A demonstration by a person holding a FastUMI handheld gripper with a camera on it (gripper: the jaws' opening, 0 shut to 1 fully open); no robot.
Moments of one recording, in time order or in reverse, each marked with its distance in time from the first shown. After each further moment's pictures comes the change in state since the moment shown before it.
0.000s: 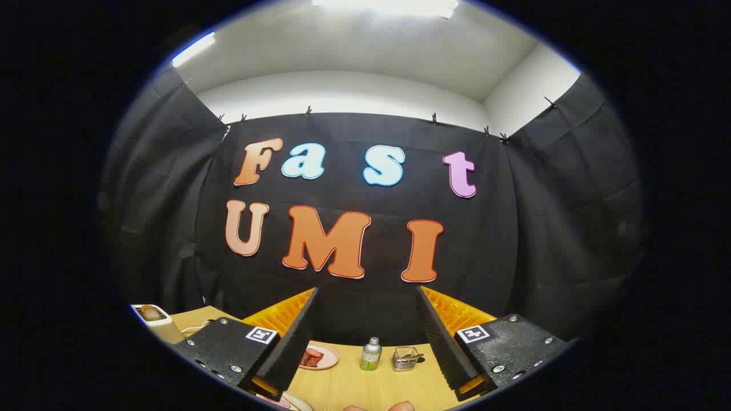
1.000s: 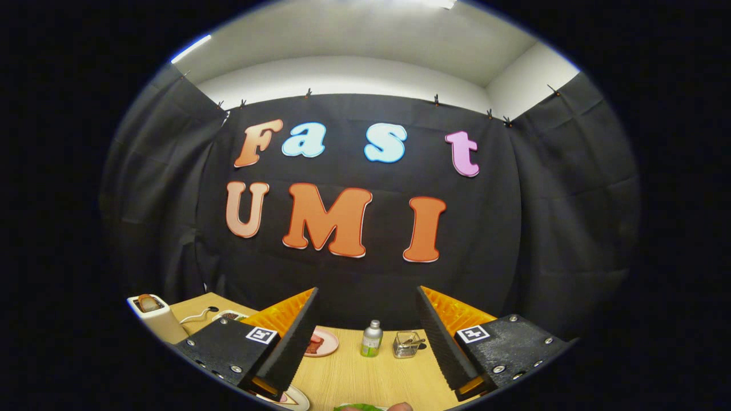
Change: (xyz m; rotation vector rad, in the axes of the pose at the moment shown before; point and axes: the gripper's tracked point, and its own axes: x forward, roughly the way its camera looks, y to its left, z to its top) arm 0.000 -0.009 -0.066 -0.017 0.150 -0.003
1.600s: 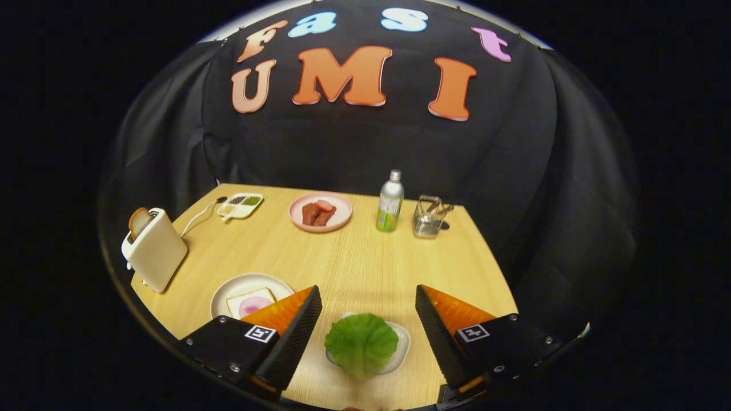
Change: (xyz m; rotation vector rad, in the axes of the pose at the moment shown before) arm -0.048 0.009 -0.236 -0.015 0.733 0.124
